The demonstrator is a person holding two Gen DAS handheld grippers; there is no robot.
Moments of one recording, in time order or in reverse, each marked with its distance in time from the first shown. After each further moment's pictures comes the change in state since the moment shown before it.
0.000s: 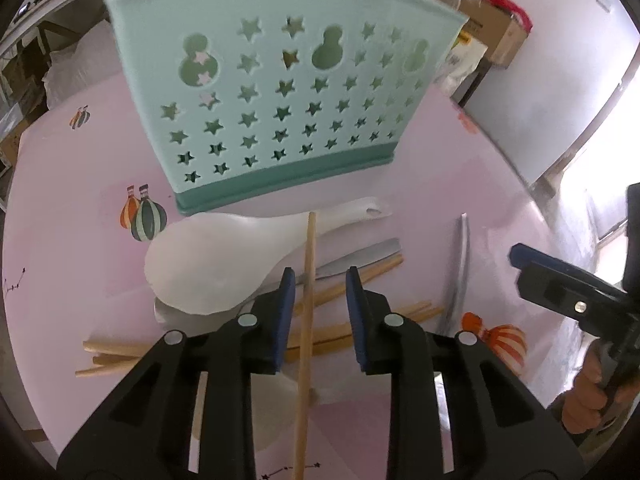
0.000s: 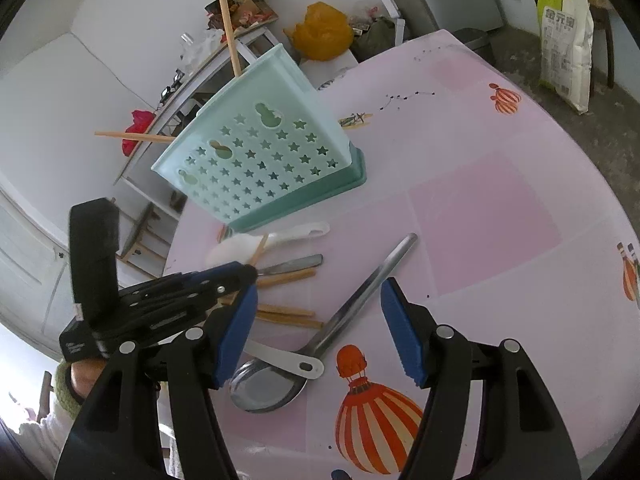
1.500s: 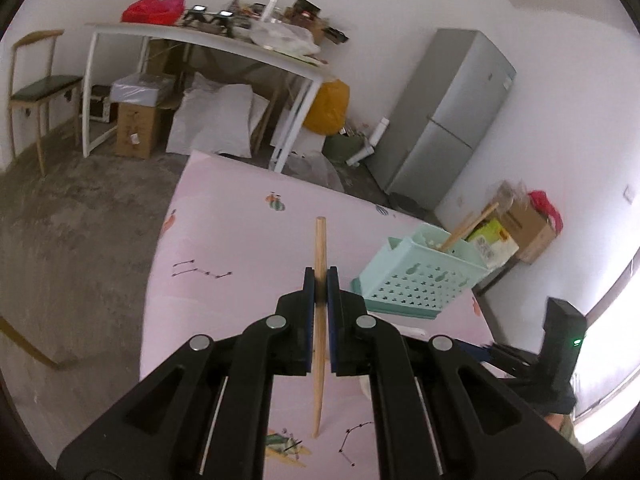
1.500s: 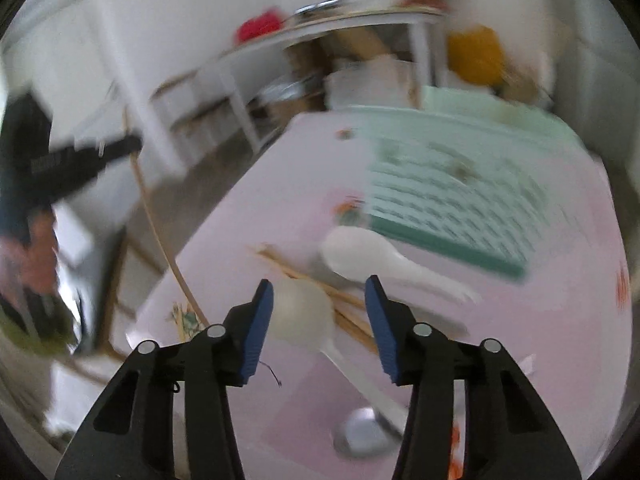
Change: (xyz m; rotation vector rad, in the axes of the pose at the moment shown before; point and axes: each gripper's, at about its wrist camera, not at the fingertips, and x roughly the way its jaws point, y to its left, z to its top) left arm -0.218 0.136 -0.086 -0.462 -0.562 0.066; right arm 0.049 0.162 -0.004 -0.720 0.147 0.087
